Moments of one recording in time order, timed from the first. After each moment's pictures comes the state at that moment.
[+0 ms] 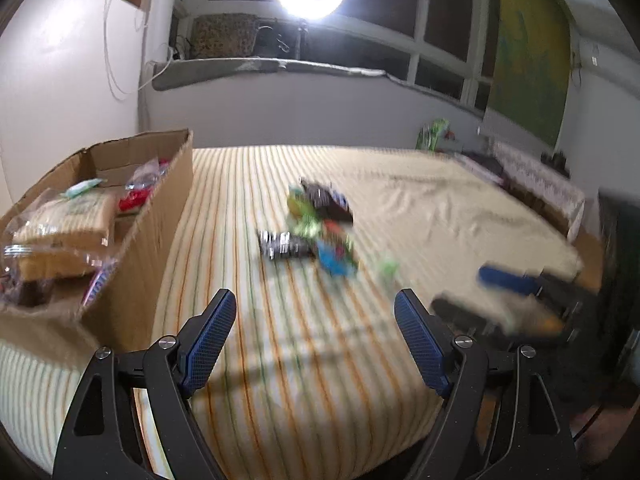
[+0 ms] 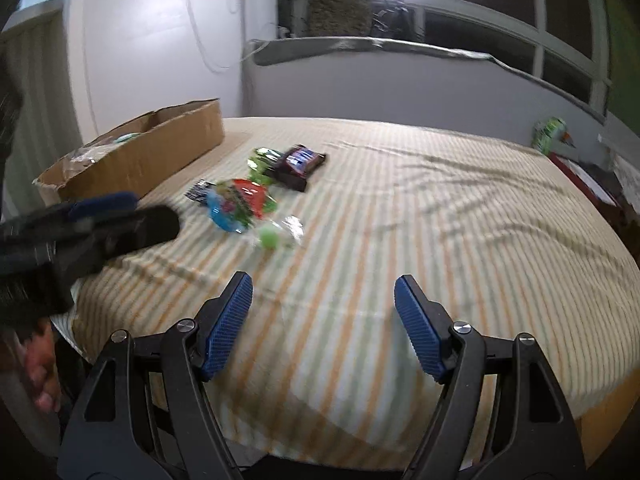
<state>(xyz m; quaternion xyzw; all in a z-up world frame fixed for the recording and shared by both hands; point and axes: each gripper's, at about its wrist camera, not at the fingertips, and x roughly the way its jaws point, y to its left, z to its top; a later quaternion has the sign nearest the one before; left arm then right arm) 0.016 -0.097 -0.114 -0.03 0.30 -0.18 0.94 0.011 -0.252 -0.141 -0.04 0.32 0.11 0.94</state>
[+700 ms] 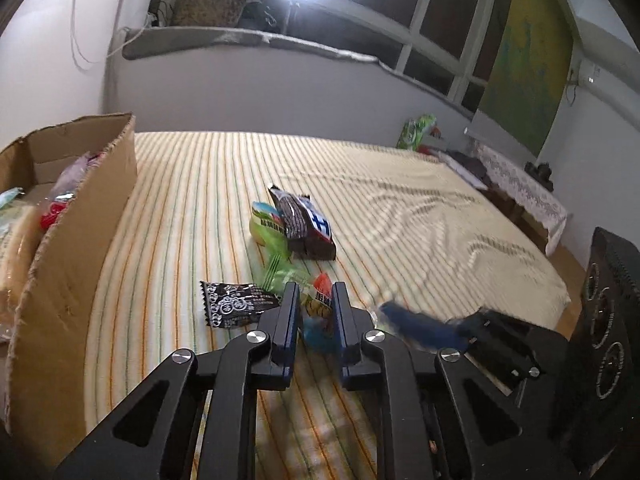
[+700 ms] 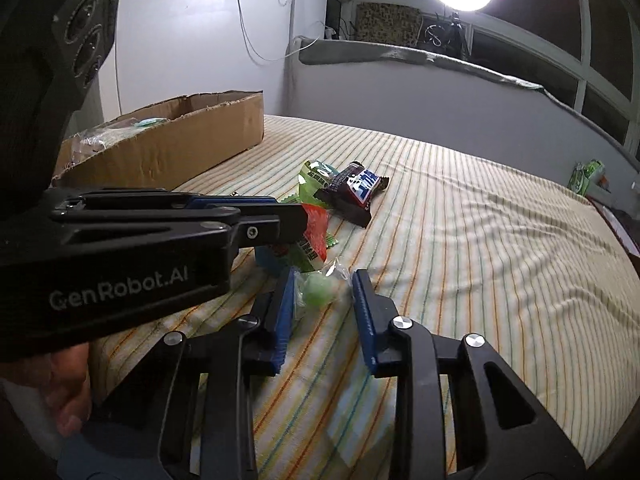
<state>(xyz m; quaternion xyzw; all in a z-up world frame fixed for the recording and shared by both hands) 0.073 -0.111 -0.118 -0.06 0.33 -0.23 0.91 0.046 -0.217 -0.151 -0.09 0.30 0.16 0.94</state>
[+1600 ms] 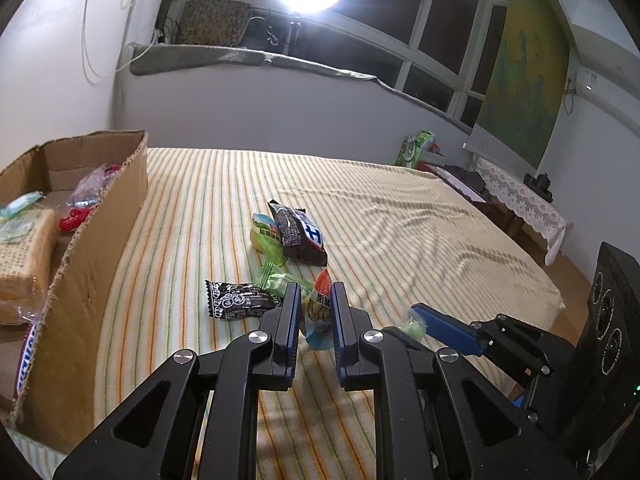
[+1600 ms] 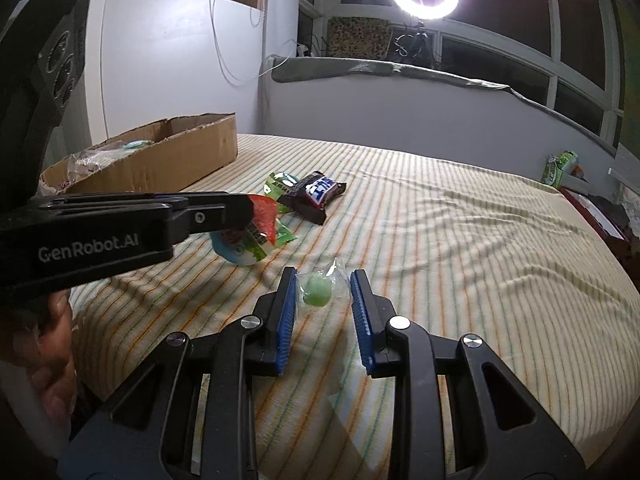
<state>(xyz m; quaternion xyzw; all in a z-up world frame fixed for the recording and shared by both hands) 0.057 -0.113 -0.106 -0.06 0.31 -0.22 0.92 0.021 -0.245 -0.138 -0.06 0.28 0.12 0.95</state>
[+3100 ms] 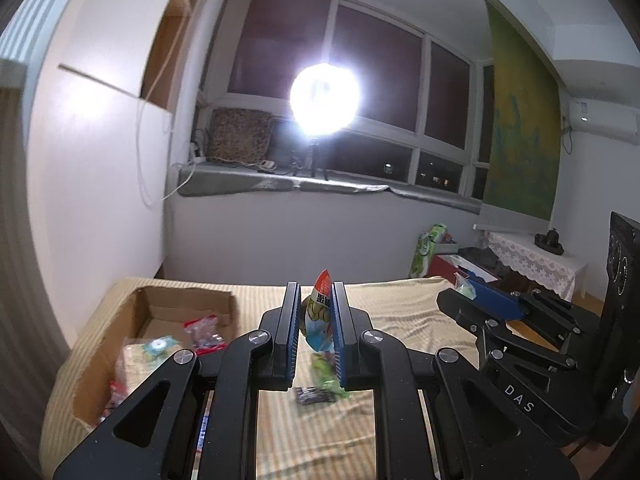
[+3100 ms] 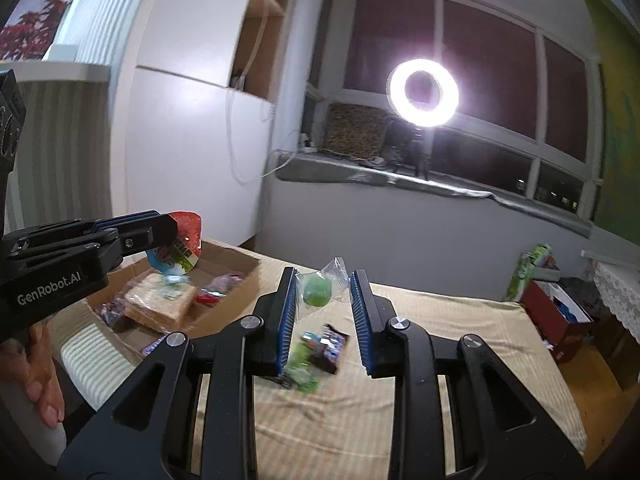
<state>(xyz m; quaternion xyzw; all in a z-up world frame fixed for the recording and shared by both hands) -0.012 -0.043 0.012 -0.05 0.14 -0.16 0.98 -0.012 -0.180 0.012 -0.10 0.15 0.11 0.98</state>
